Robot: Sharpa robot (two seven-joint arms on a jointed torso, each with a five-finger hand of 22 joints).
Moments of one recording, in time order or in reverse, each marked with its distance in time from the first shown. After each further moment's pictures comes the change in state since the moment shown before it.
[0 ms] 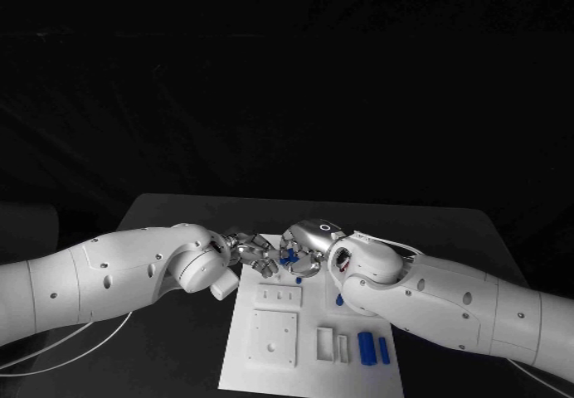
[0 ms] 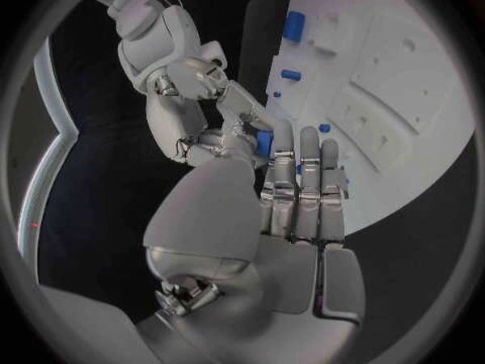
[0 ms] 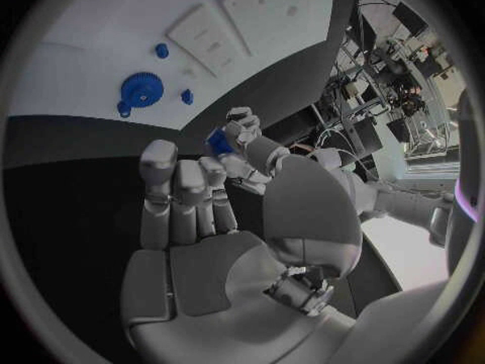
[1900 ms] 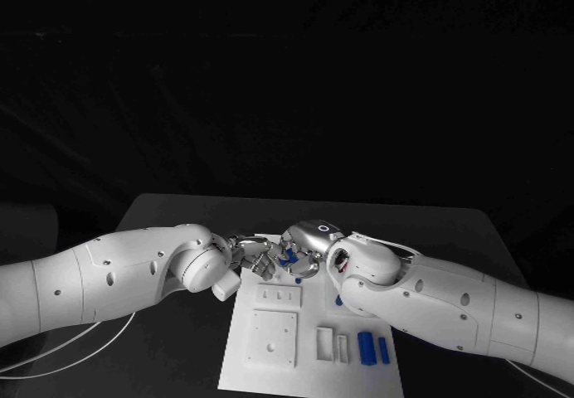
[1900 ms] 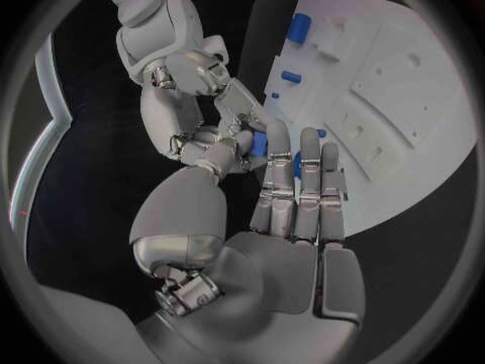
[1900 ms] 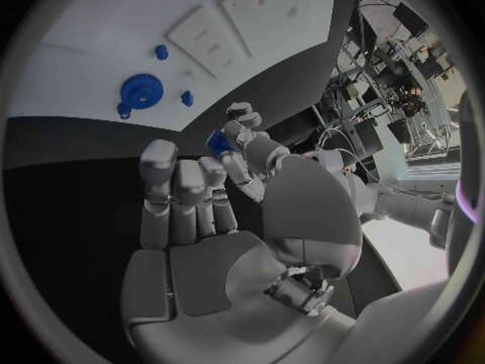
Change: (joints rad) left arm -0.003 0.012 -0.001 -0.011 0.069 -0.005 -0.043; left_hand -0.515 -0.082 0.439 -0.532 -0.123 0.033 0.011 -0.015 0.226 -0.004 -0.022 0.159 0.215 -0.023 0.002 0.066 -0.008 0.000 -0.070 0.020 0.073 0.000; right arm -0.002 0.006 -0.001 -0.002 -0.008 0.004 -0.009; right_hand 0.003 0.000 0.000 0.000 0.000 0.010 -0.004 0.000 0.004 0.000 -0.001 0.000 0.000 0.000 -0.003 0.000 0.003 0.000 -0.004 0.000 0.000 0.000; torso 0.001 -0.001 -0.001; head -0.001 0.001
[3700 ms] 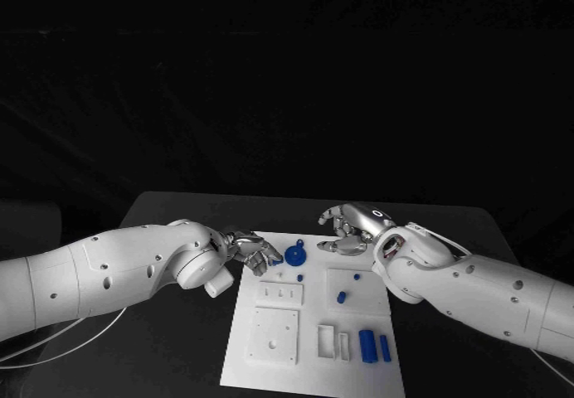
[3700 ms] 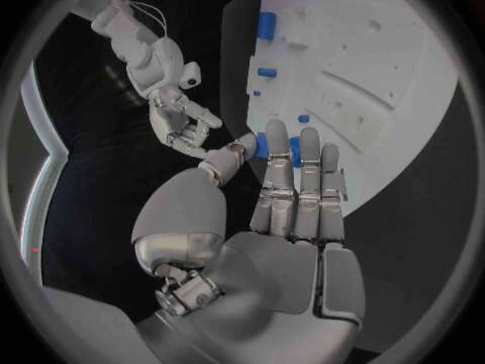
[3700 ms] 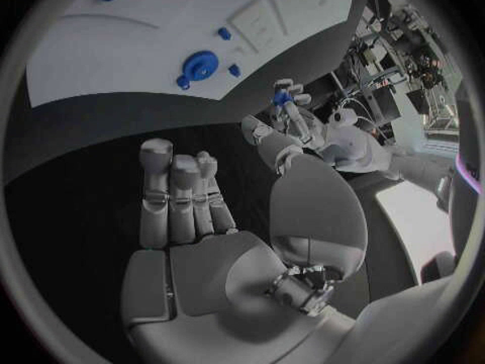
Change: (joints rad) left arm 0.001 -0.026 0.004 0.003 -0.211 0.011 -0.023; left_hand -0.016 0.092 0.245 -0.020 -0.345 0.013 0.011 -0.030 0.017 0.017 -0.022 0.019 0.009 0.000 -0.011 0.057 0.001 0.000 -0.012 -0.012 0.066 0.000; right arm 0.005 -0.154 0.021 -0.069 0.236 -0.189 0.174; right_hand -0.065 -0.116 -0.168 0.022 0.142 -0.194 0.094 -0.123 -0.049 -0.138 0.081 -0.031 -0.051 -0.074 0.076 -0.071 -0.015 -0.016 -0.095 0.023 -0.069 0.000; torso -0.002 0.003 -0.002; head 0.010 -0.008
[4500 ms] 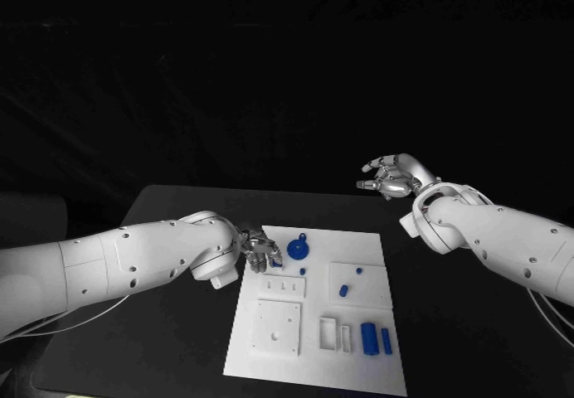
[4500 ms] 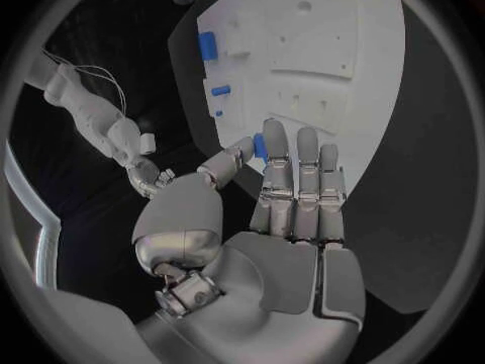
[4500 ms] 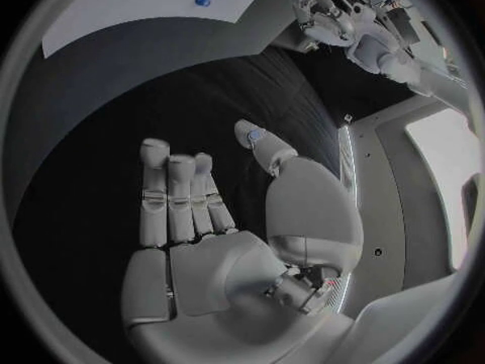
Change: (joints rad) left arm 0.016 0.093 -0.041 -0.049 -0.292 0.049 -0.129; left_hand -0.098 0.037 0.056 -0.009 0.008 0.009 0.002 0.024 0.052 0.022 -0.011 0.055 0.030 0.036 -0.032 0.056 0.008 0.000 0.029 -0.011 0.047 0.000; right arm 0.103 0.007 0.005 -0.245 0.545 -0.019 0.204; right_hand 0.000 0.060 -0.034 -0.028 0.117 -0.019 0.023 0.009 0.007 -0.093 0.007 0.004 -0.071 -0.095 0.009 -0.027 -0.008 0.001 -0.086 0.043 -0.047 0.000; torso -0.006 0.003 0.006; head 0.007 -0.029
